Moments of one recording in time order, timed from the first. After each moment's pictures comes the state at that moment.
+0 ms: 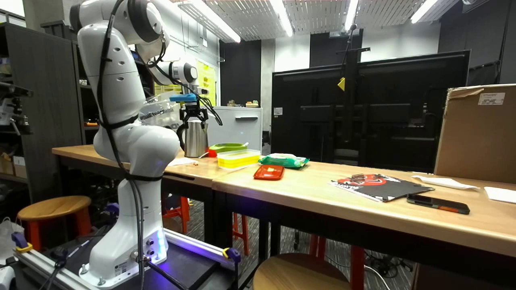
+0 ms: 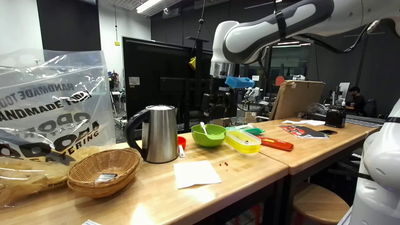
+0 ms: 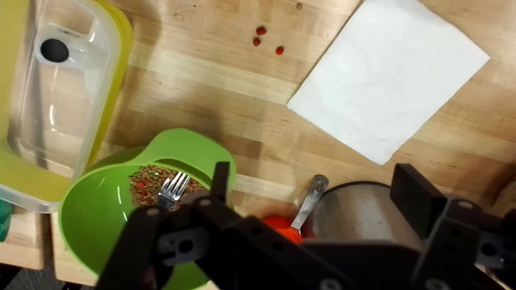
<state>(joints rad) 0.17 -0.31 0.23 -2.19 0.03 2.04 0.16</state>
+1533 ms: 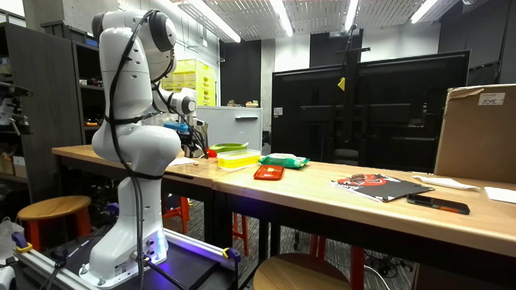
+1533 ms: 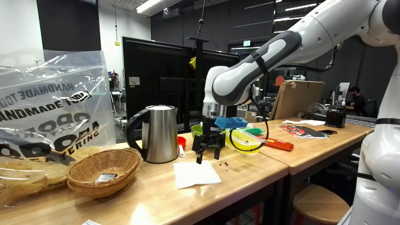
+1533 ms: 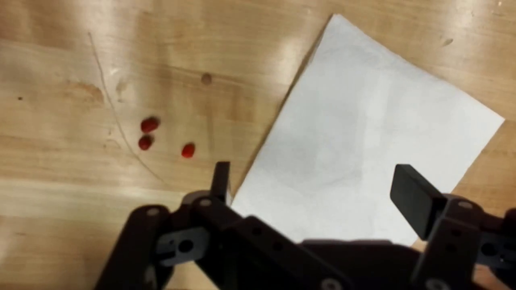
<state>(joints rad) 0.23 -0.12 0.25 -2.36 0.20 2.28 0.22</state>
